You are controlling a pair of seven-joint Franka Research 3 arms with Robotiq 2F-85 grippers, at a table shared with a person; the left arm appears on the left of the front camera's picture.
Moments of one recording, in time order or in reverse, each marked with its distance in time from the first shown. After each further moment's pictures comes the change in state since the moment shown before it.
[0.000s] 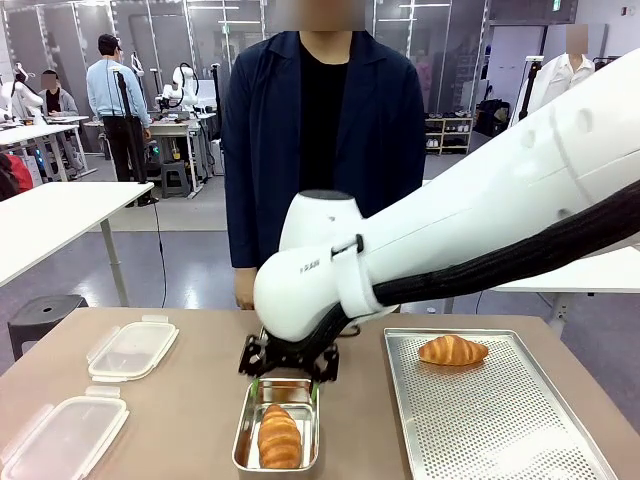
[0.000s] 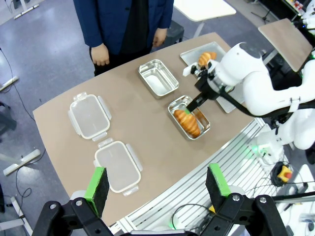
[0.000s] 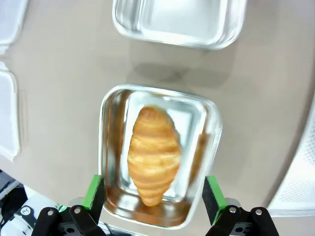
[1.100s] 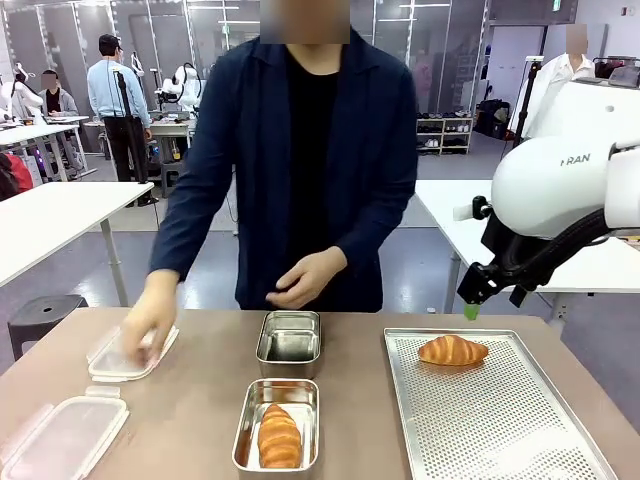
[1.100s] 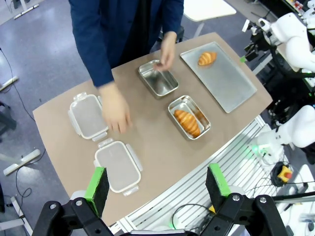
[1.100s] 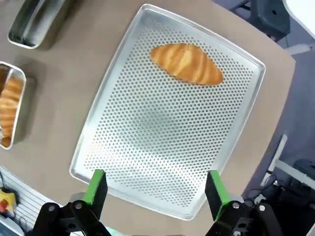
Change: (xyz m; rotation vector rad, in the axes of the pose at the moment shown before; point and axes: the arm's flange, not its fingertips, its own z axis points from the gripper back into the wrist) left arm 0.000 0.000 0.000 0.000 0.000 0.000; right arm 0.006 -0.281 0.165 -0.165 -0.151 0.305
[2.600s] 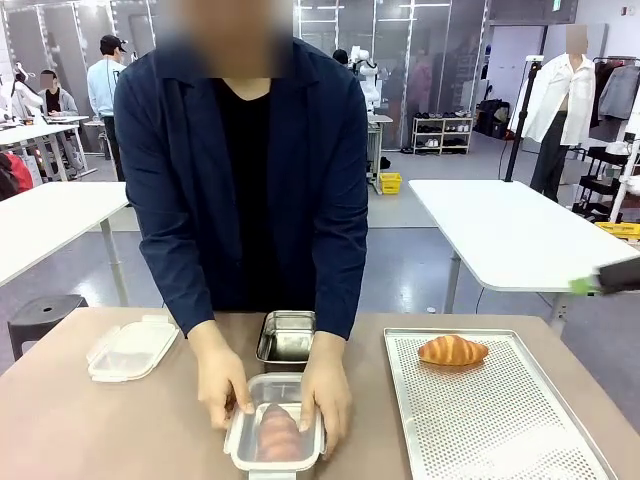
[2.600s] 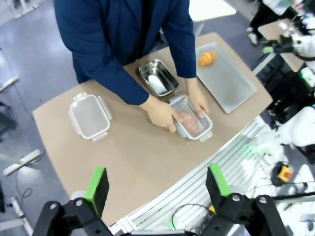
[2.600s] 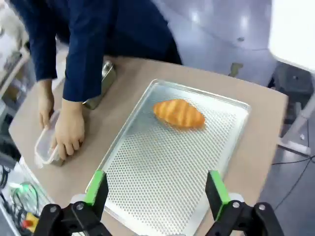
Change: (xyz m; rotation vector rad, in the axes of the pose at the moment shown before) left arm 0.000 0.000 0.000 0.000 0.000 0.000; right arm -0.167 -0.172 0.030 0.387 -0.623 -0.119
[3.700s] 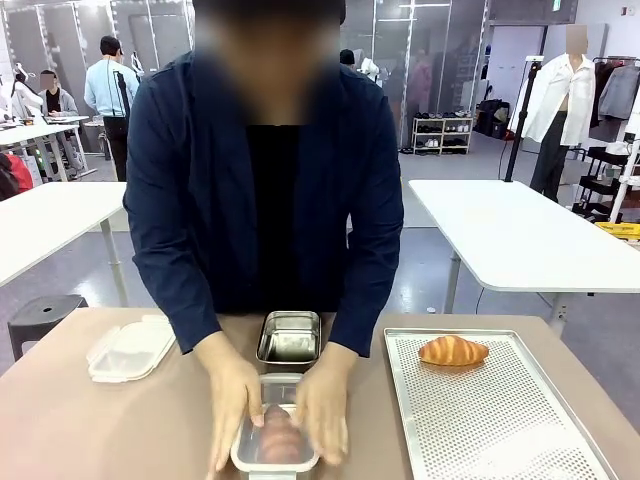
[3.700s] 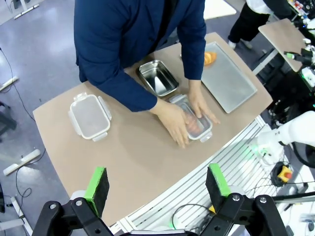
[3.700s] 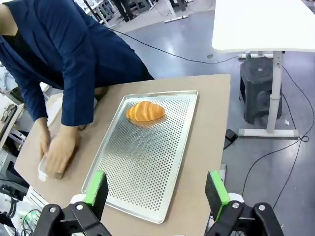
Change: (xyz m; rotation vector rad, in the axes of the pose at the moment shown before) left arm 0.000 0.000 0.000 0.000 0.000 0.000; right arm -0.079 -0.047 0.119 -0.077 -0.188 -0.166
